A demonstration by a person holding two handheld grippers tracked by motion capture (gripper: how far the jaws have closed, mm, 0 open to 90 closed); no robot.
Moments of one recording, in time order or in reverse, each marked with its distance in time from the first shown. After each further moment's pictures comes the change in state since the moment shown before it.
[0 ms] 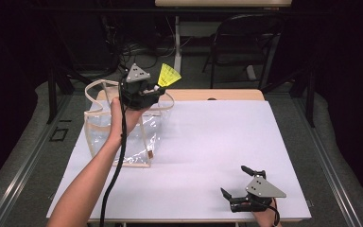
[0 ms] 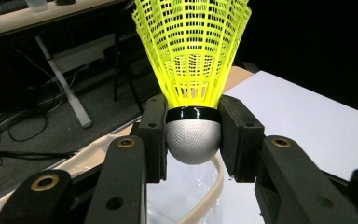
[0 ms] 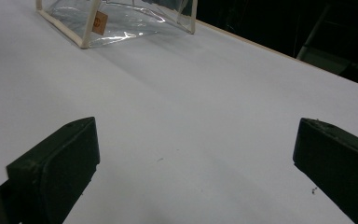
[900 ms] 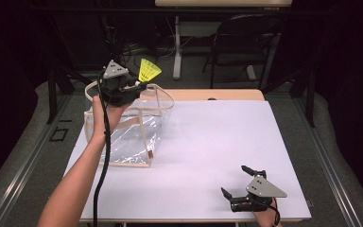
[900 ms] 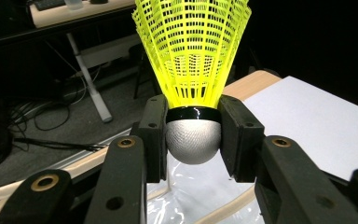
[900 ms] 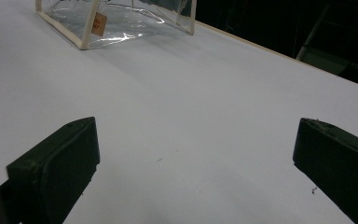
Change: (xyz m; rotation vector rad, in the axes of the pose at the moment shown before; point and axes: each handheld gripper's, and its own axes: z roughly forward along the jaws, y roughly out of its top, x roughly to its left) left arm 0.038 -0.009 -0.025 -0.018 0.079 -0.054; right arm -0.001 0.000 -0.001 0.001 0.002 0.004
